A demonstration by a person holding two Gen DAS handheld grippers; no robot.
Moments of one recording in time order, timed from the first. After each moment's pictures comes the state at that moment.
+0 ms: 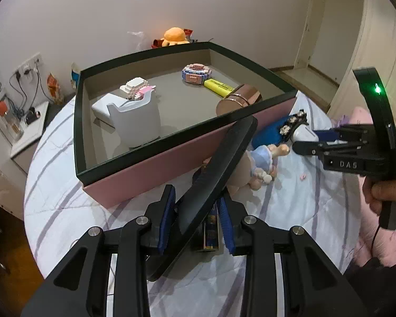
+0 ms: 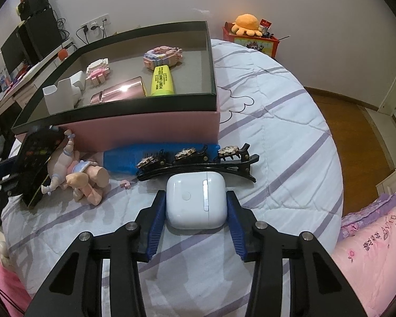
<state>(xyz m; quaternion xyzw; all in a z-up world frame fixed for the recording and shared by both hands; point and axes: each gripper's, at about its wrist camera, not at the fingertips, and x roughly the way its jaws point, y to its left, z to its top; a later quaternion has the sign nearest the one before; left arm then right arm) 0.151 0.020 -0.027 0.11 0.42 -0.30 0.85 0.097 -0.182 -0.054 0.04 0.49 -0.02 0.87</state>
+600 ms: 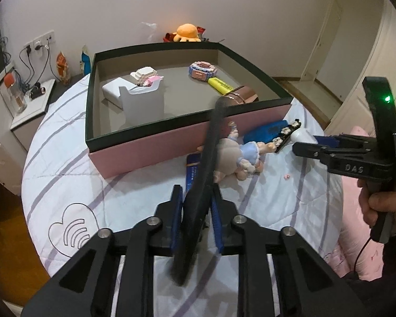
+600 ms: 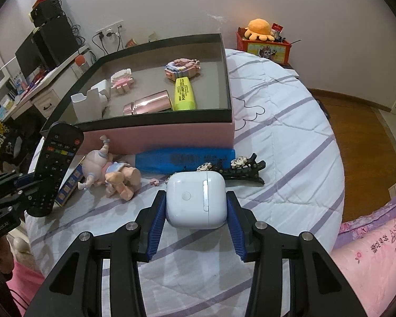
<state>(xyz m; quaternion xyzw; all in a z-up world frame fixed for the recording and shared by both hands) 0.132 0.032 -0.018 0.05 0.44 -0.28 0.85 0.084 -0.179 -0.033 0.06 0.48 0.02 0.88</state>
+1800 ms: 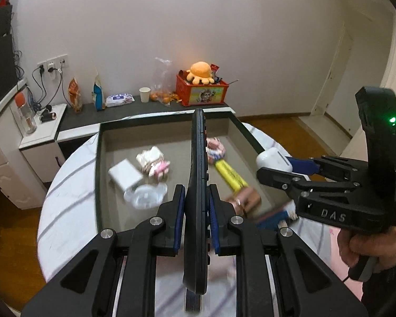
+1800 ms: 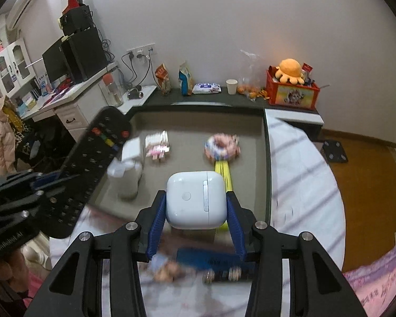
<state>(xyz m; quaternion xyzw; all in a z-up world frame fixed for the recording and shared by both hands) 0.209 -0.002 0.051 0.01 0.38 -0.24 0.89 0.172 -0.152 0.039 0.03 0.41 0.09 0.91</state>
